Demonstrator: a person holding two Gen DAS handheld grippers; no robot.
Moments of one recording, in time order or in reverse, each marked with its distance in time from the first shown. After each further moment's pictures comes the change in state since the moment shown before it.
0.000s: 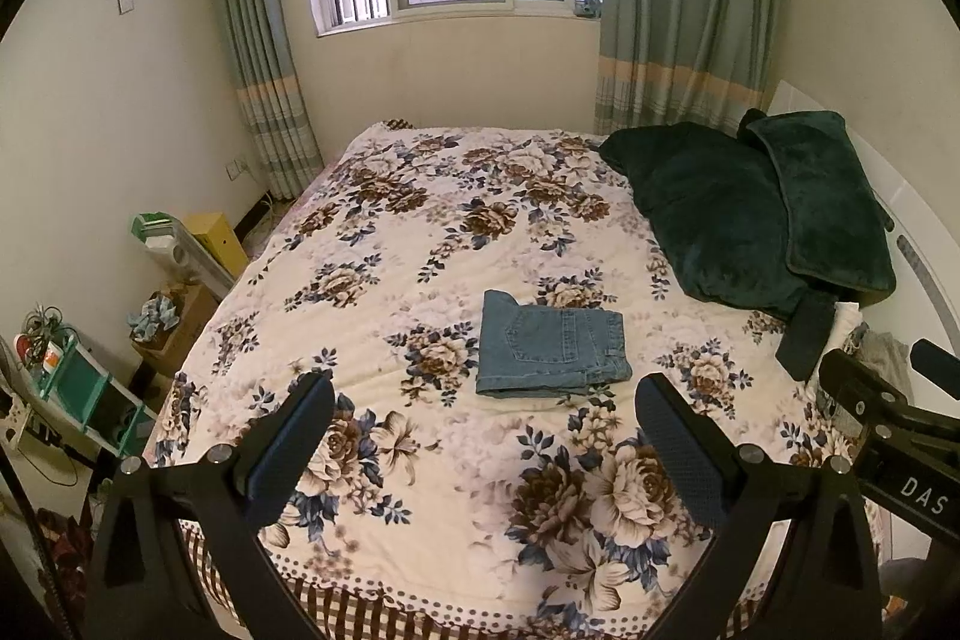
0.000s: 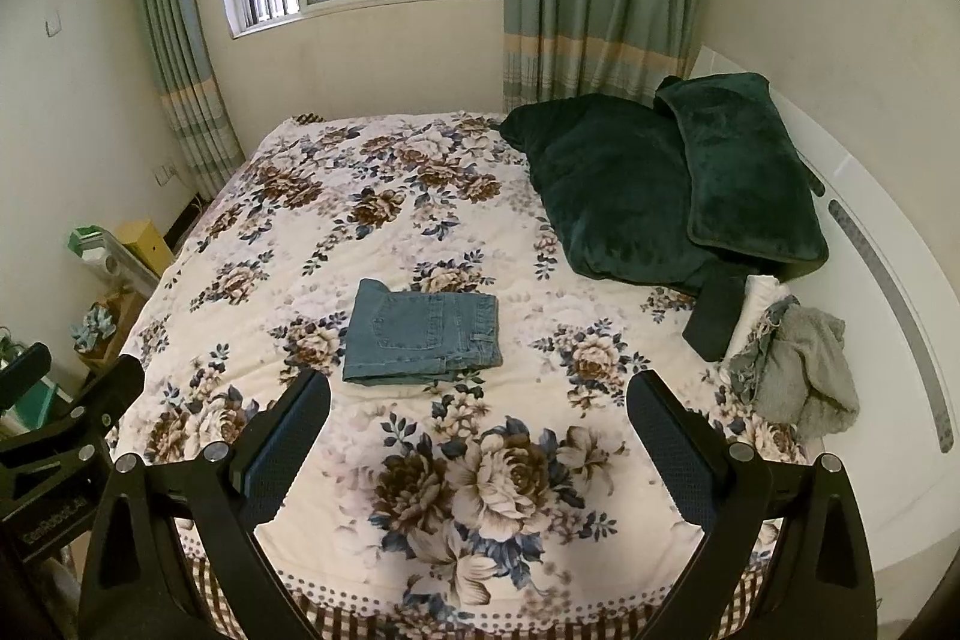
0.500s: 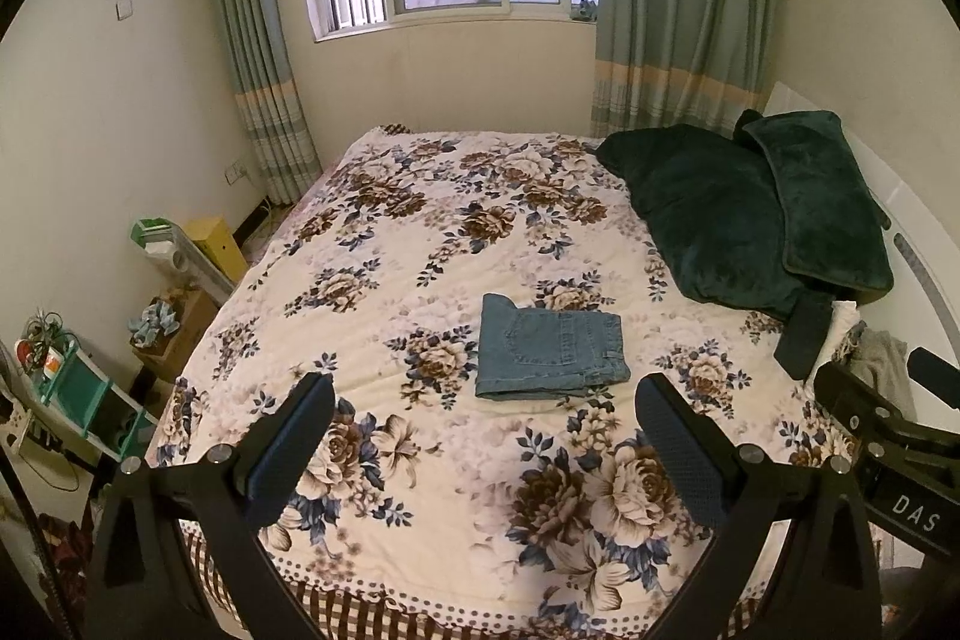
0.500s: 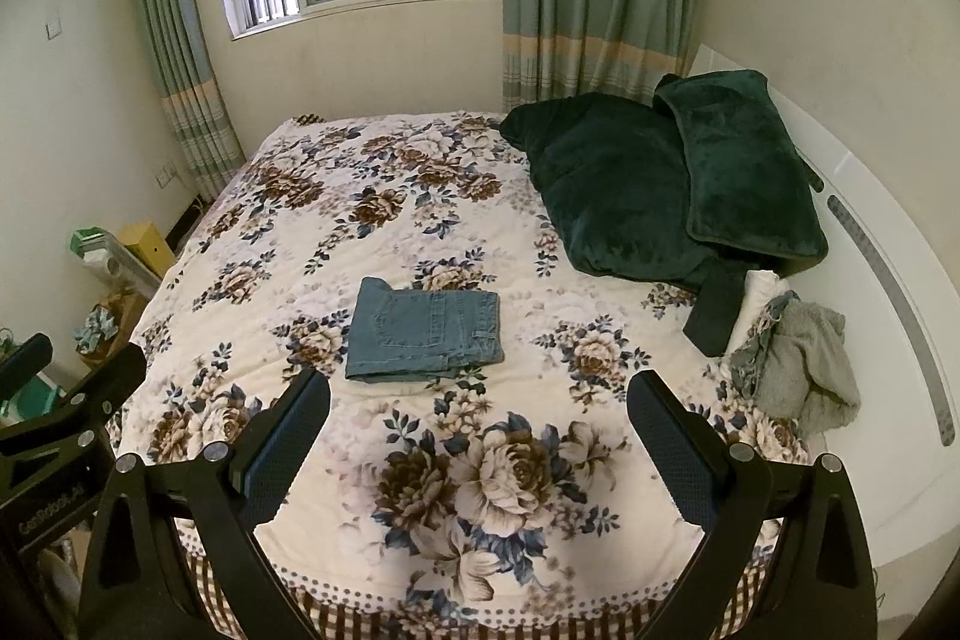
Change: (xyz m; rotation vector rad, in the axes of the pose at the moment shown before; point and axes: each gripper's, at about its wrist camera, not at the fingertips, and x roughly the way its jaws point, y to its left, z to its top) left arm -0.002 -0.003 0.003 0.007 -0.005 -0.002; right arm -0.002 -0.001 -0.002 0.002 0.000 0.001
